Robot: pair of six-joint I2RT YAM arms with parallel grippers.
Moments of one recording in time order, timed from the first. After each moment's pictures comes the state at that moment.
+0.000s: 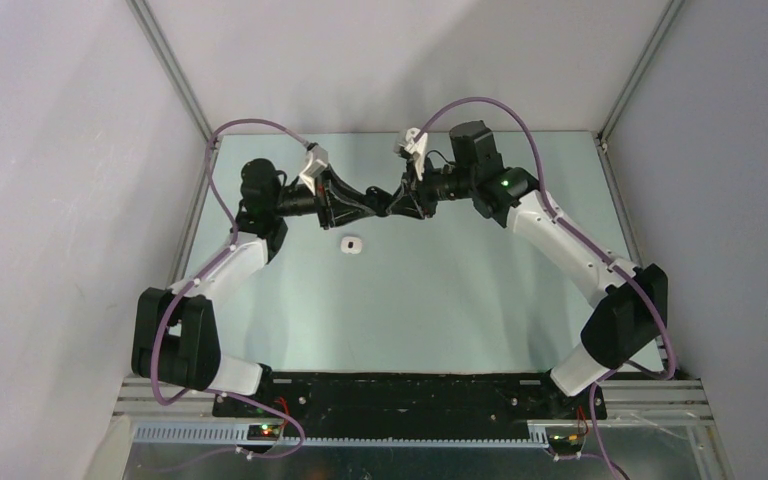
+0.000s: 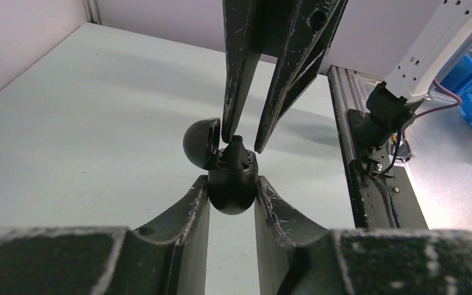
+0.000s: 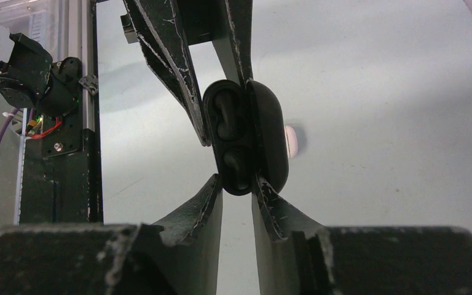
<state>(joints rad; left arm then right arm) -0.21 1.41 0.91 0.55 1.23 -0.21 0.58 1.59 1.51 -0.40 -0.75 -0.28</state>
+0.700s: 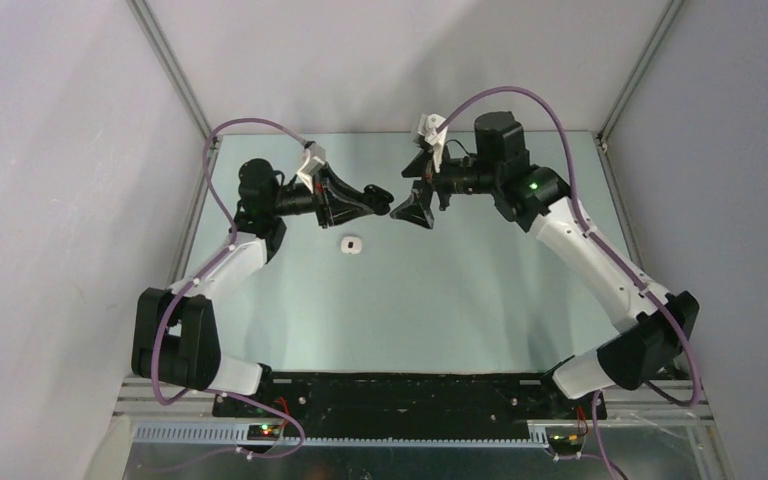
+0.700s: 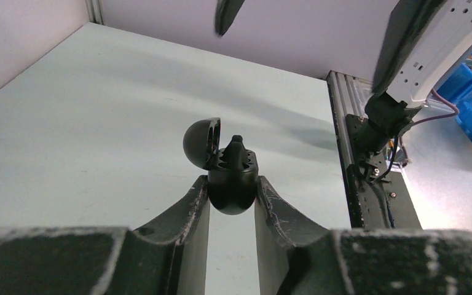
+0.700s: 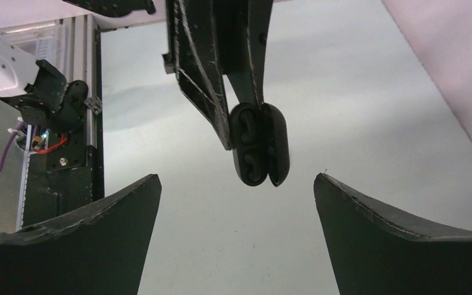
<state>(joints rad) -0.20 1.41 0.91 0.58 1.23 -0.26 0.57 1.46 1.55 -0.43 -0.74 -0.28</state>
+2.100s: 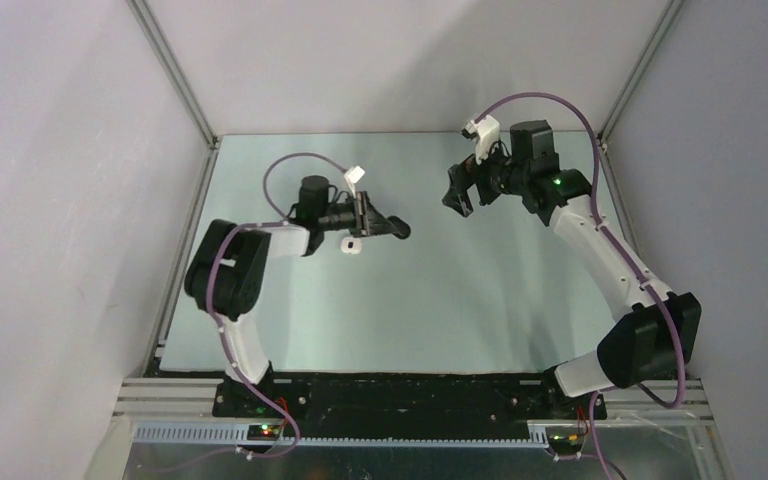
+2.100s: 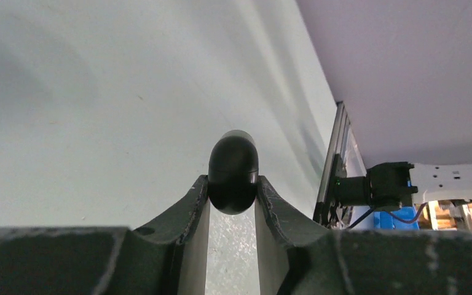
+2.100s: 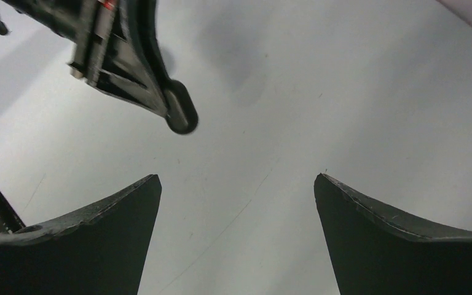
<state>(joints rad) -0.29 1.84 0.93 0.55 0.92 -0.64 0.34 1.46 1.42 -0.52 -0.44 -0.22</state>
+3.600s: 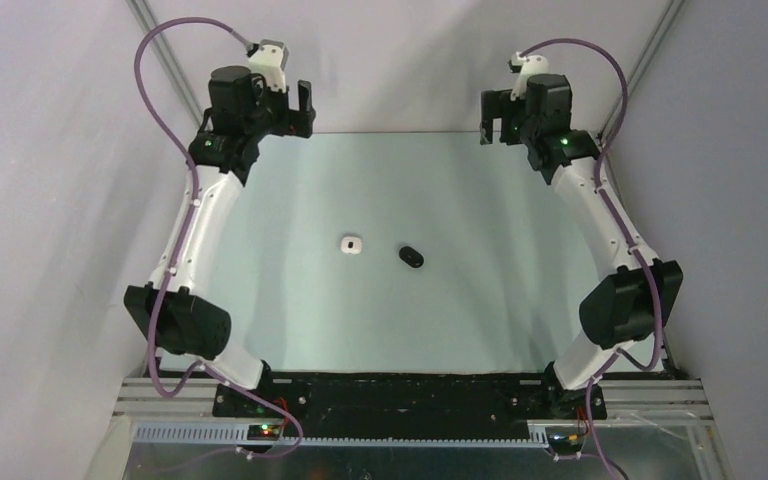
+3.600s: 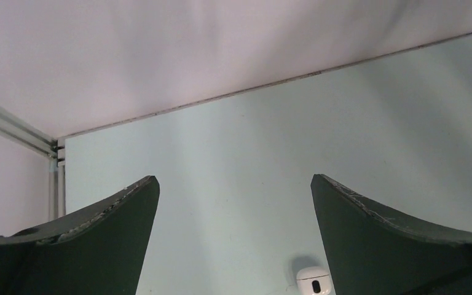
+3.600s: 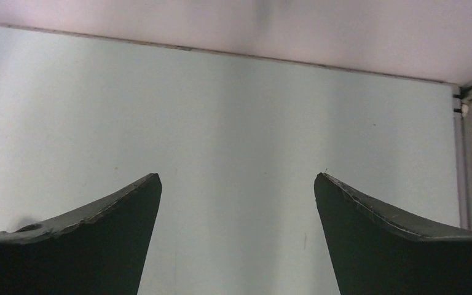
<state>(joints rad) -0.16 1.59 1.77 -0.47 0.10 0.08 0.24 1.68 1.75 -0.46 0.05 0.02</state>
